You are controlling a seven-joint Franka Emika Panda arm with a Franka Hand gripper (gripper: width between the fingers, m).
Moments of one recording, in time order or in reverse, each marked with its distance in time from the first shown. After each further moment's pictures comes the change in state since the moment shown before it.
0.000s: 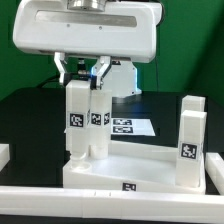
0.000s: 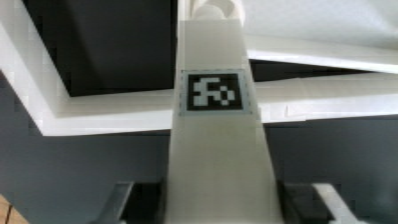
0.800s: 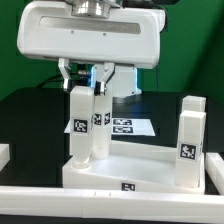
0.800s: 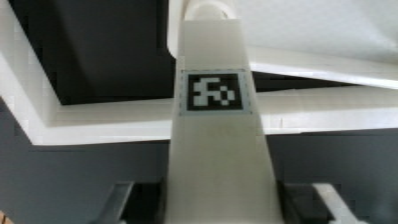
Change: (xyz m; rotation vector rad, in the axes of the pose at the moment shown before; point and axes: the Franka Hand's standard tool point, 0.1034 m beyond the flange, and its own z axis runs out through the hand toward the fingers) arm -0.004 -0.006 0.007 -0.002 -0.011 -0.011
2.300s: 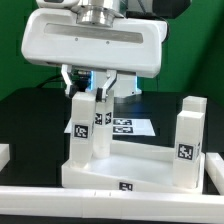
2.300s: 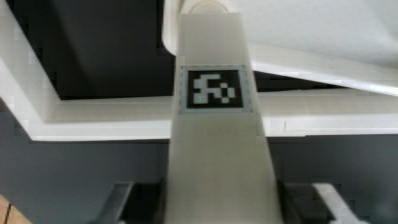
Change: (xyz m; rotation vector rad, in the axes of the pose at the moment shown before) arm -0.007 -0.002 0.008 -0.026 0.061 -0.014
